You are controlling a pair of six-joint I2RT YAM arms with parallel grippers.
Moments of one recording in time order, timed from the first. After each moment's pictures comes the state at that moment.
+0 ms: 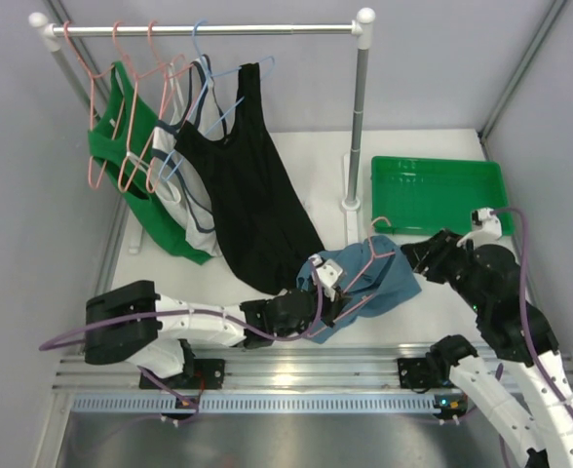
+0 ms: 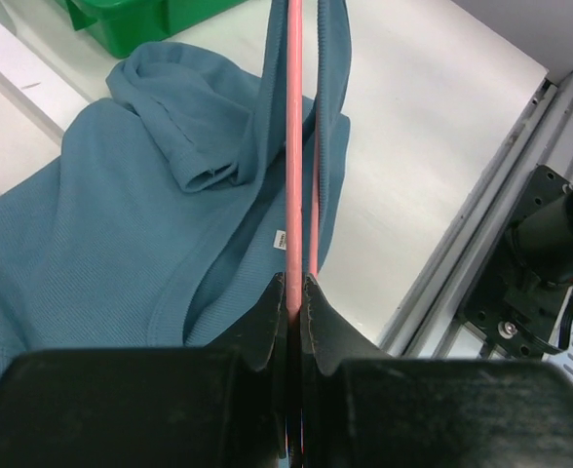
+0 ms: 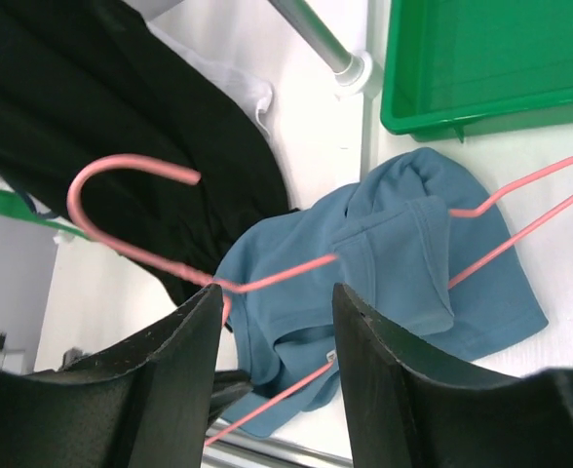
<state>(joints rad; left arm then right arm) -1.36 1.43 0.61 0.57 -0.37 -0.35 0.38 0.46 0.81 -0.71 0.06 0.65</state>
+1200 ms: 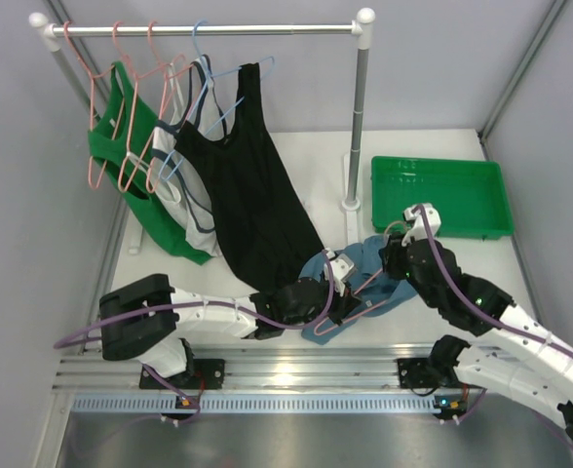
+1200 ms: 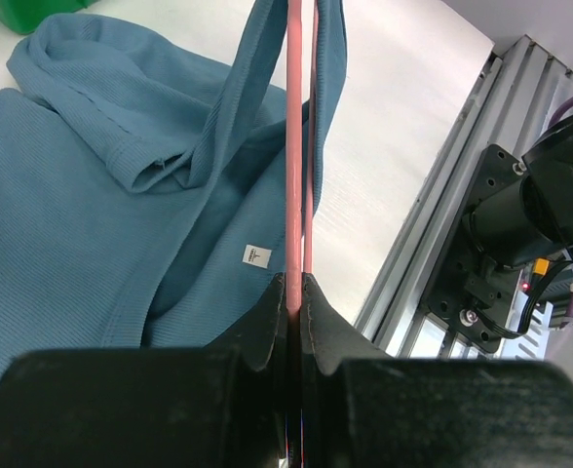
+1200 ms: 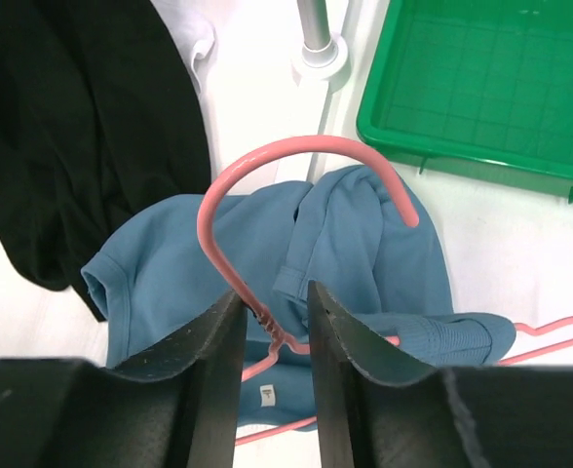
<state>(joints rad) -1.27 1.53 0.69 0.57 -0.13 -0.40 0.84 0.68 0.74 -0.54 0.51 0.41</state>
